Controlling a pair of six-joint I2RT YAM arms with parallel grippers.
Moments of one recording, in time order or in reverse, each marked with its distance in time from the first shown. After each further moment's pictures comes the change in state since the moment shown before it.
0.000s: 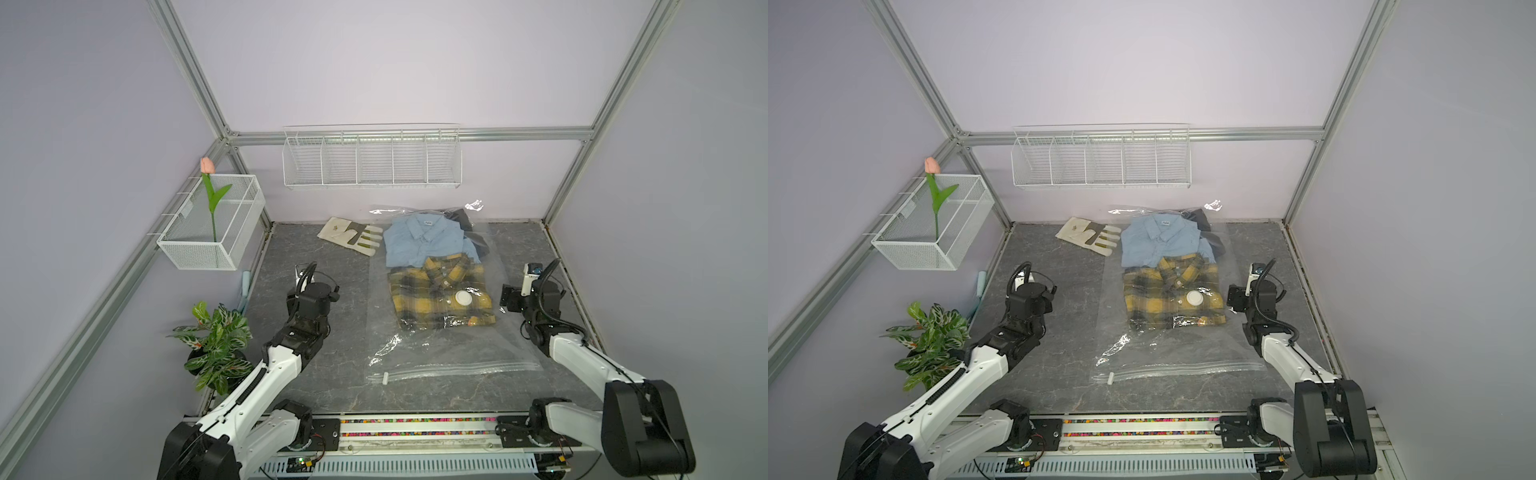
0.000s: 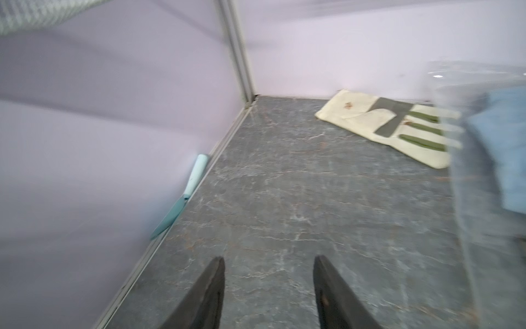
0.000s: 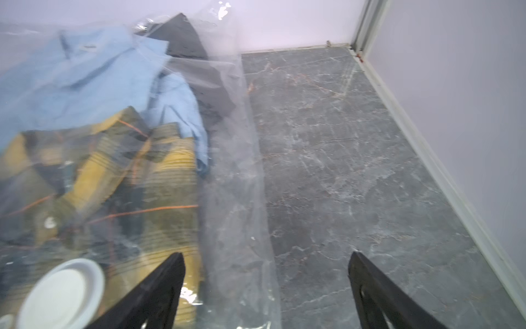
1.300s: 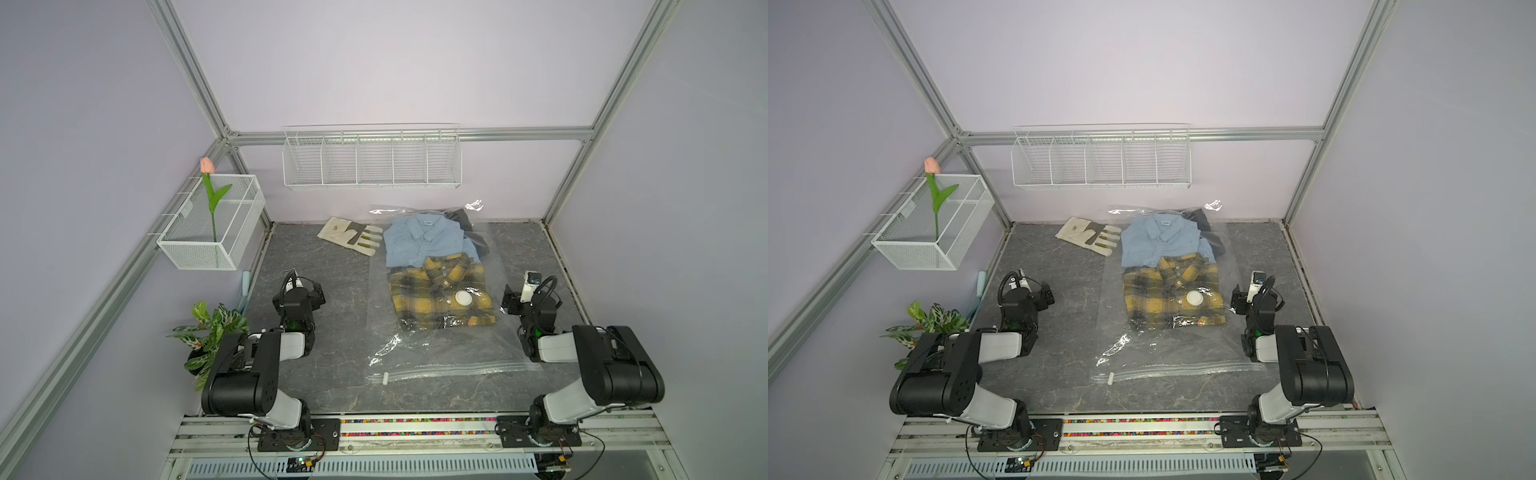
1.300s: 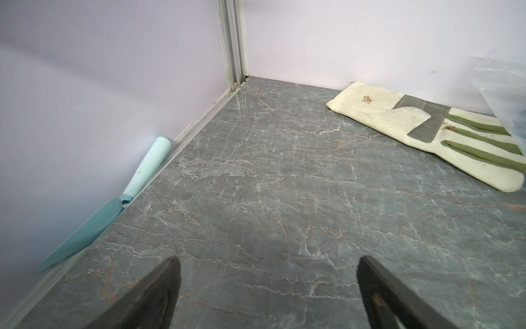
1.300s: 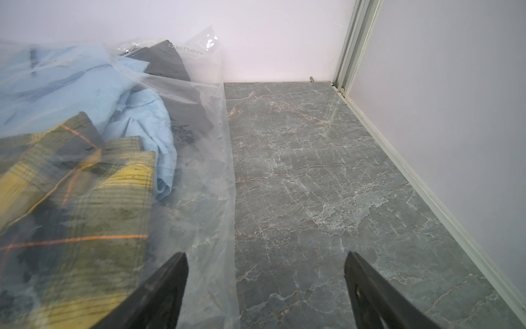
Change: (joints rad) left arm 0.302 0.508 -0.154 0.797 0.388 0.048; right arm -0.061 0.348 -0.149 0.691 -0.030 -0.083
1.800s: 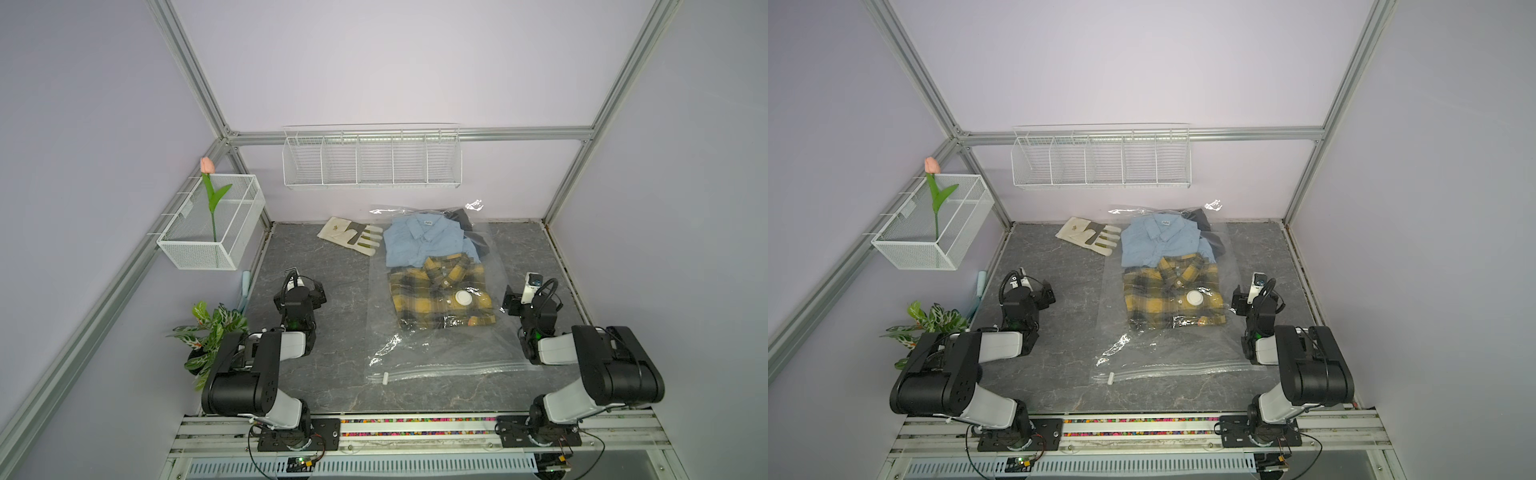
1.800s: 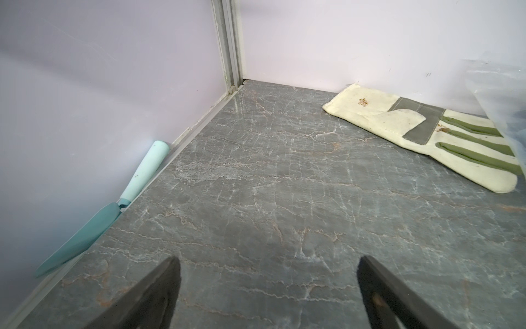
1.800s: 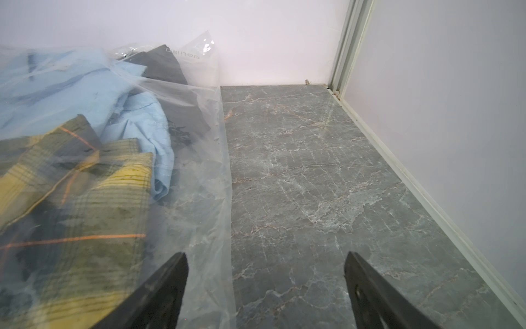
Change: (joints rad) left arm -0.012 0.000 0.007 0.000 -0.005 0.004; right arm 0.000 0.000 -0.046 0.069 0.025 0.010
